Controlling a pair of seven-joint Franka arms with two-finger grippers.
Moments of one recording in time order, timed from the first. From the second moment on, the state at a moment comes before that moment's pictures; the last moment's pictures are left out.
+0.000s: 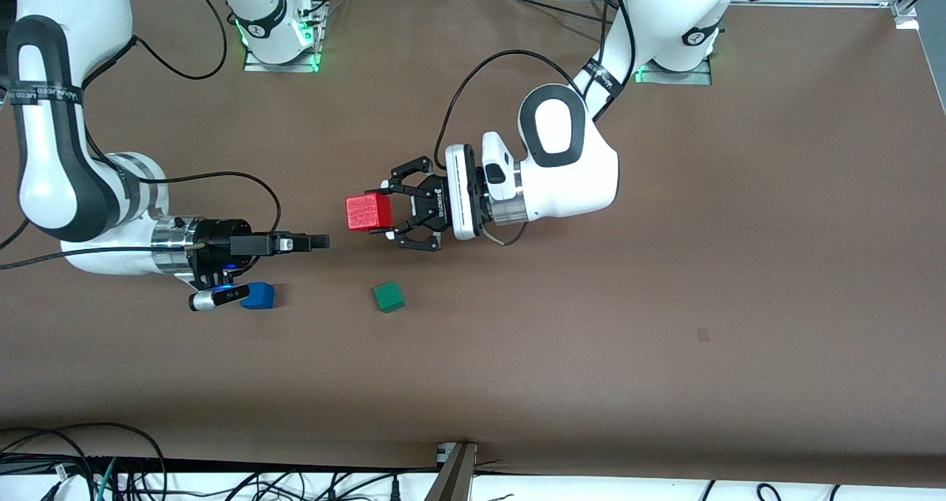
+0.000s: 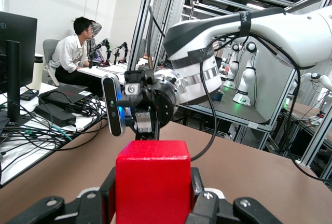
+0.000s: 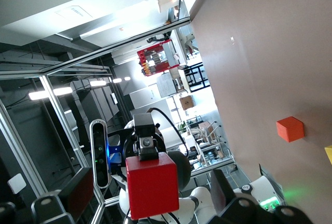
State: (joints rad) left arm -0.45 0.73 -0.32 -1.25 -1.53 2.47 1.68; right arm 0.09 0.55 -0.05 -1.63 1.58 1.58 -0.28
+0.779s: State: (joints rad) left arm -0.46 0.75 -0.31 -1.22 -1.53 2.47 1.68; right arm 0.16 0.55 -0.03 -1.64 1.68 1.66 -0.29
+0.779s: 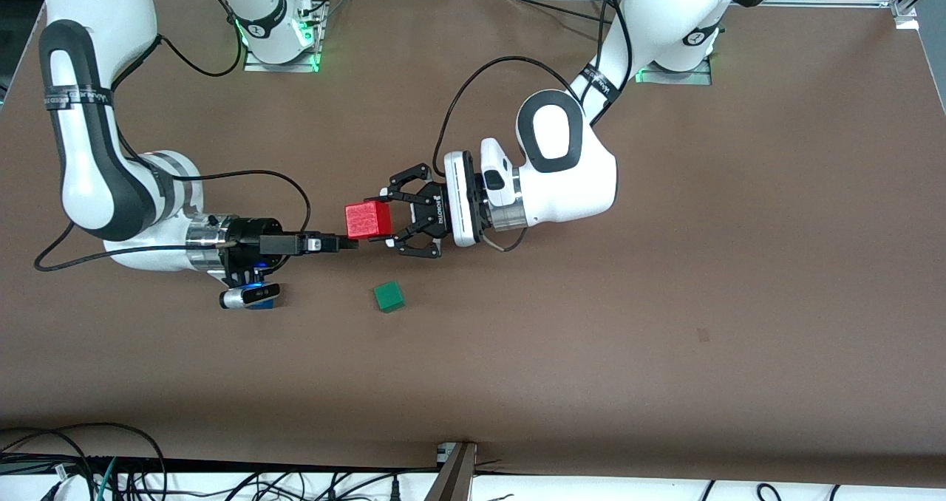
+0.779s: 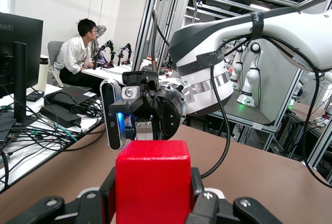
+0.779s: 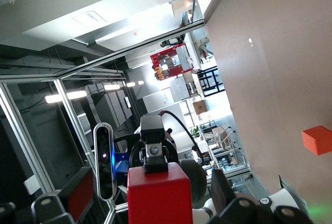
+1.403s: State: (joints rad) left arm -0.46 0.75 -0.31 -1.22 -1.53 2.47 1.68; right arm 0.17 0.55 -0.03 -1.64 1.69 1.68 -0.29
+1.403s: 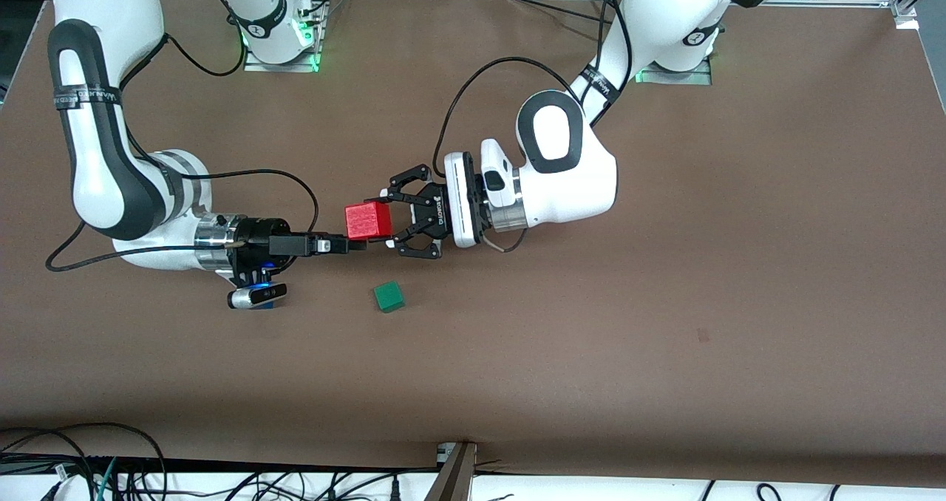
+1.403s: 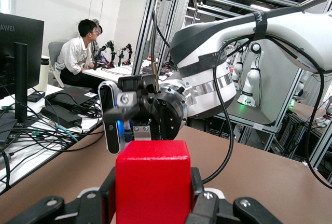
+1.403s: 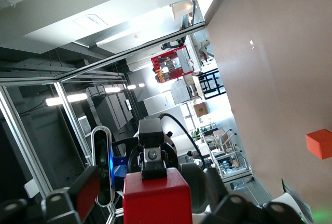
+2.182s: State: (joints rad) left arm -0.46 0.75 -0.31 -1.21 -1.53 2.47 1.68; right arm 0.17 0.53 -0.03 -1.67 1.69 1.67 -0.29
